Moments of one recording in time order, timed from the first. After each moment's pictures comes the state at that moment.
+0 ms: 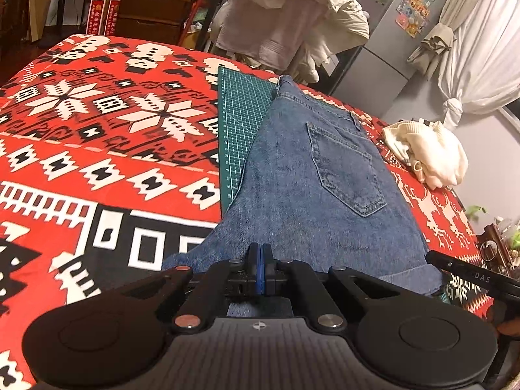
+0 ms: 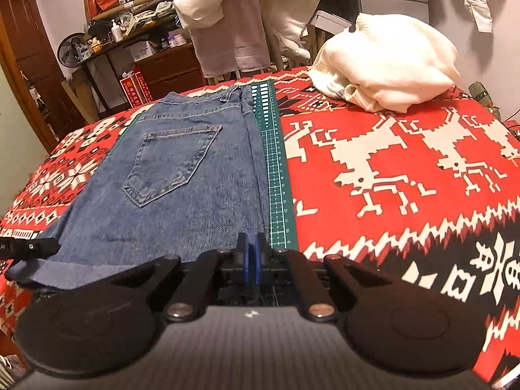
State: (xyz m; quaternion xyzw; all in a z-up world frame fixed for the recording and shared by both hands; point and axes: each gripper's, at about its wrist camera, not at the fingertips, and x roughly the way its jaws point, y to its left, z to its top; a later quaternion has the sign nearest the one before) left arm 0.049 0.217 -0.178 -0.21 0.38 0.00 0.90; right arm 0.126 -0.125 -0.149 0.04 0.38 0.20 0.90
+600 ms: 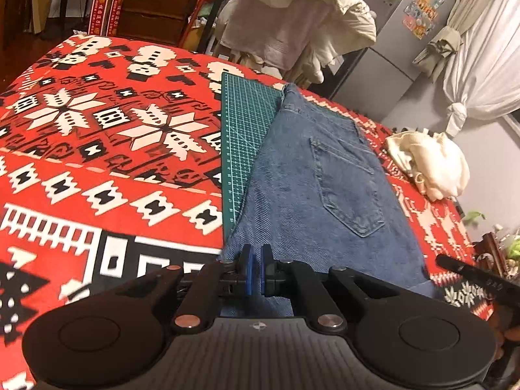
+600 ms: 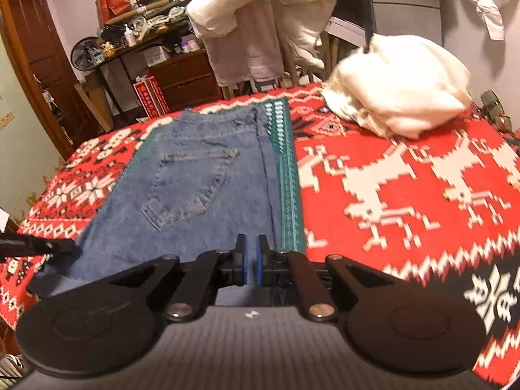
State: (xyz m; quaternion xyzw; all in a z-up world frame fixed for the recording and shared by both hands) left arm 0.072 0.230 -0.165 -0.21 0.40 0.01 0.89; right arm 0.139 -0.122 -0.117 0.05 0.37 0.23 0.90
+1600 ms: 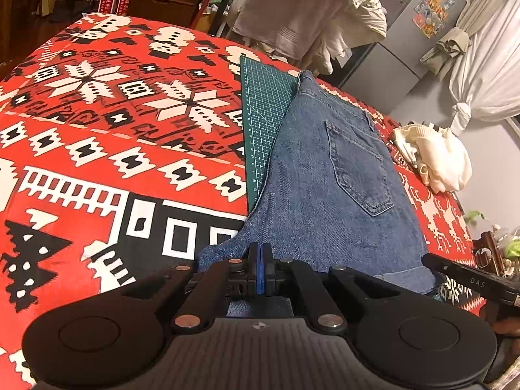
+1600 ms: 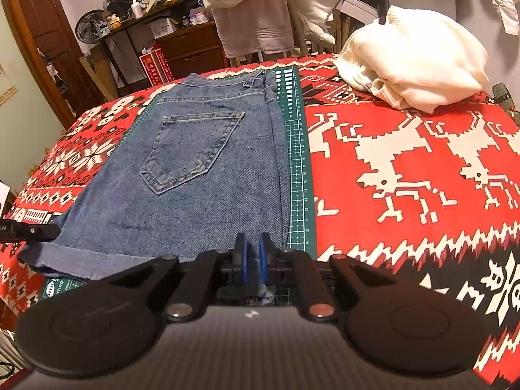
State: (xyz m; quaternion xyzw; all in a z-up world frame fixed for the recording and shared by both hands) left arm 0.044 0.242 -0.171 -0.24 0.41 0.01 0.88; right arm 0.136 -0.116 -0.143 0.02 0.41 0.24 0.88
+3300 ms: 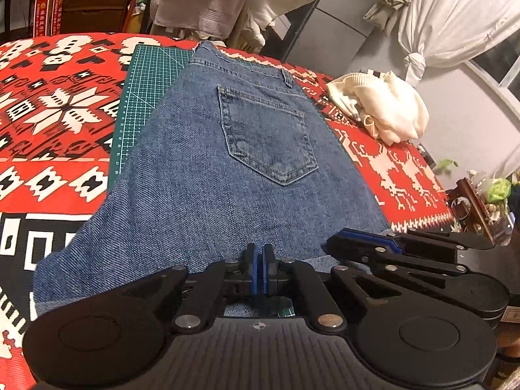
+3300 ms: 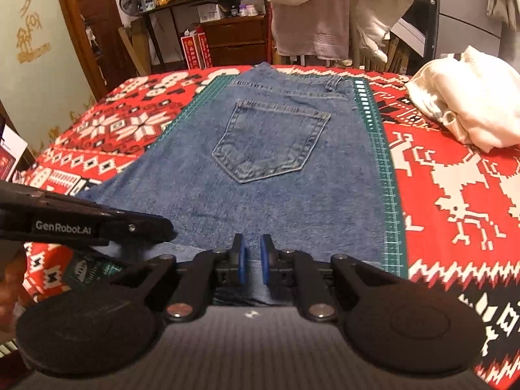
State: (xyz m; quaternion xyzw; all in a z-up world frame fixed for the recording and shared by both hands) left arm 0.079 0.157 -0.170 -0.18 0.42 -0.08 0.88; right arm 0.107 -0.050 -0.130 -0.05 0.39 0.30 0.87
